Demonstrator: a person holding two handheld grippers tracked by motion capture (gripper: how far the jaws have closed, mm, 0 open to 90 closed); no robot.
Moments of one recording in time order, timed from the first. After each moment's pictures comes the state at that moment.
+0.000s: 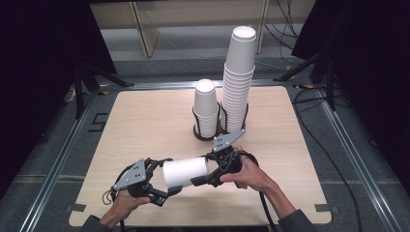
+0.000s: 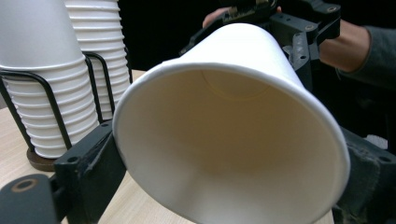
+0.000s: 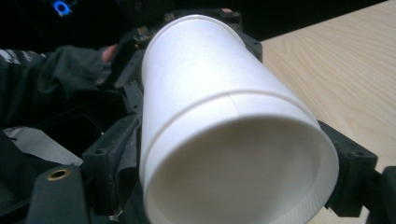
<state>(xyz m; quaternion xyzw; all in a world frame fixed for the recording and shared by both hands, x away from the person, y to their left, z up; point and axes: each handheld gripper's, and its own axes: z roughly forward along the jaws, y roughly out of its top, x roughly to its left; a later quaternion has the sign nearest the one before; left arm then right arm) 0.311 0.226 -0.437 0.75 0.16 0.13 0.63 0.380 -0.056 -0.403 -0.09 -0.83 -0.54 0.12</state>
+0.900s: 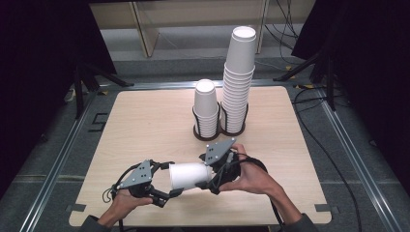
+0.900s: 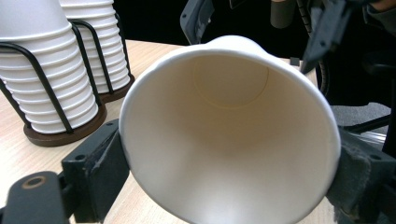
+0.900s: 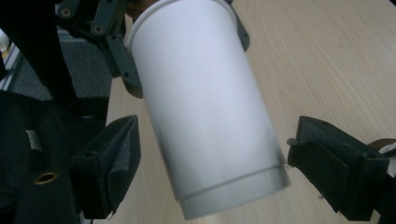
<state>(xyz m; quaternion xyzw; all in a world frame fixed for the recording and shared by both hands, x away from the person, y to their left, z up) 0.311 0.222 -0.435 0.79 0.16 0.12 0.58 0.348 -0.046 -0.368 -0.03 -0.92 -0.40 -0.05</state>
